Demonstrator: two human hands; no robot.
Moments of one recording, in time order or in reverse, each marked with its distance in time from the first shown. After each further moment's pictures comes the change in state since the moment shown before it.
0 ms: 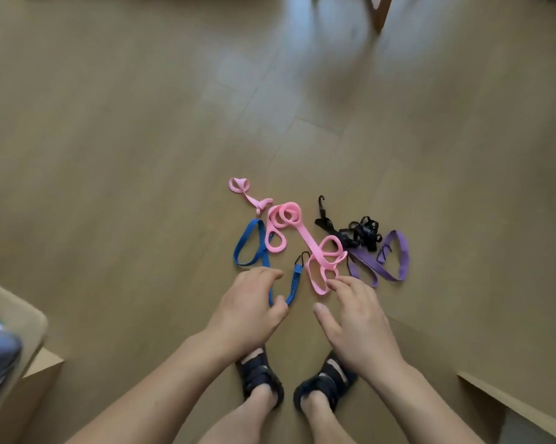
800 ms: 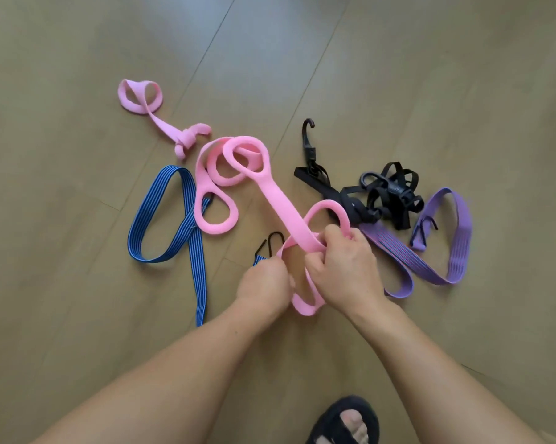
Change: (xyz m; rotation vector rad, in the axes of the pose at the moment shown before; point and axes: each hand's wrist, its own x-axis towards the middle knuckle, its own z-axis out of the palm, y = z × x) left_hand 0.313 -0.125 0.338 0.041 -0.190 -0.238; right_hand 0.274 0.203 0.224 -0.040 0.098 0.081
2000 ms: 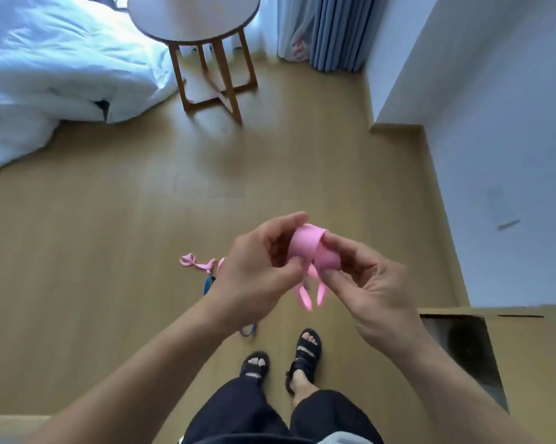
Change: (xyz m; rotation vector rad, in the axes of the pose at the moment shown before) left_hand -0.711 0.279 -0.419 -0.677 -0.077 0.790; right_hand -0.527 -0.218 -0.591 1.113 0.460 -0.097
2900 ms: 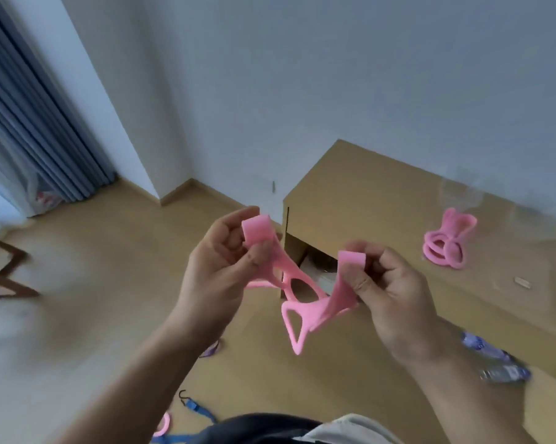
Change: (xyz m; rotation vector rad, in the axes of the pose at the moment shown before) left_hand -0.138 0.055 0.111 -0.201 -0.882 0.247; right_hand -0.316 -0.028 -0.019 0.086 1.098 -0.180
